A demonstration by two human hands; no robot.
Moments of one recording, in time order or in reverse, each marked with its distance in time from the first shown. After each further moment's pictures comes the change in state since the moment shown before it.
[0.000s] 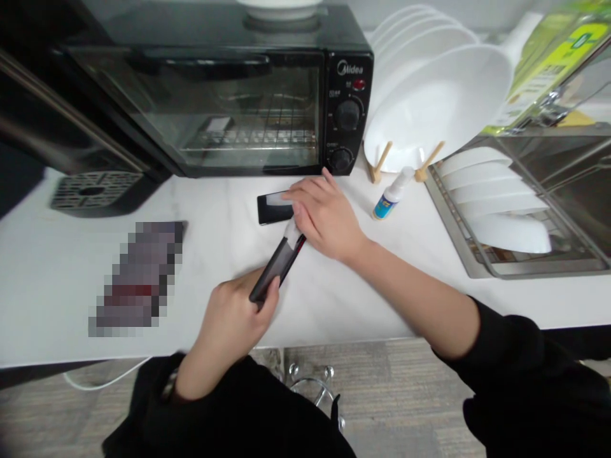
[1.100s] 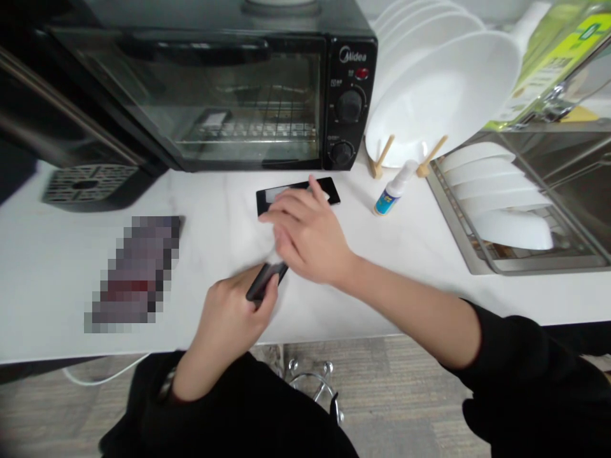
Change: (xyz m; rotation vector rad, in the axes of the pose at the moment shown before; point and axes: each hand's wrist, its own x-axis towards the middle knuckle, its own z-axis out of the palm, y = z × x) left_hand -0.003 -0.003 0.003 0.040 0.059 0.024; right_hand -0.009 -0.033 0.009 0.015 0.032 -0.085
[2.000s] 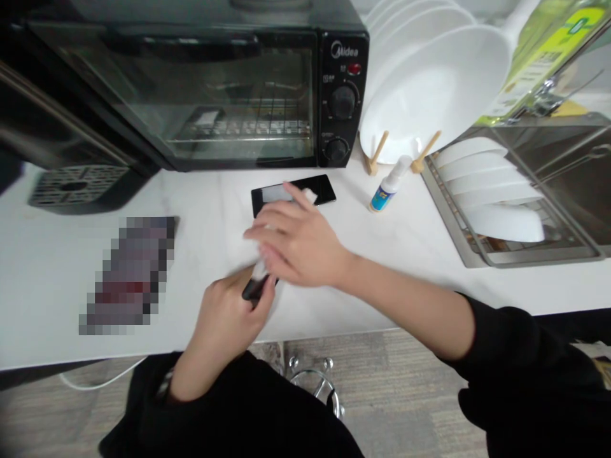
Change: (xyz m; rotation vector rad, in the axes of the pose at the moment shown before) left_hand -0.002 -0.001 0.000 -0.014 -0.022 -0.014; right_hand 0.000 0.000 -0.003 0.016 -0.082 -0.177
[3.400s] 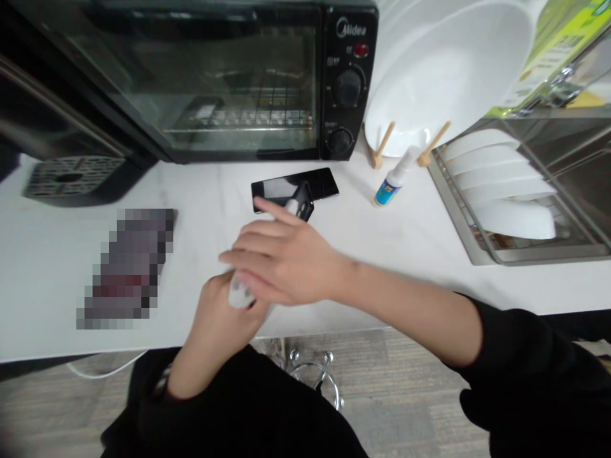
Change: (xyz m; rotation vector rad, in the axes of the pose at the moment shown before) left_hand -0.001 -0.002 0.000 -0.003 0.047 0.000; right_hand 0.002 -0.015 0.003 0.031 -0.059 -0.123
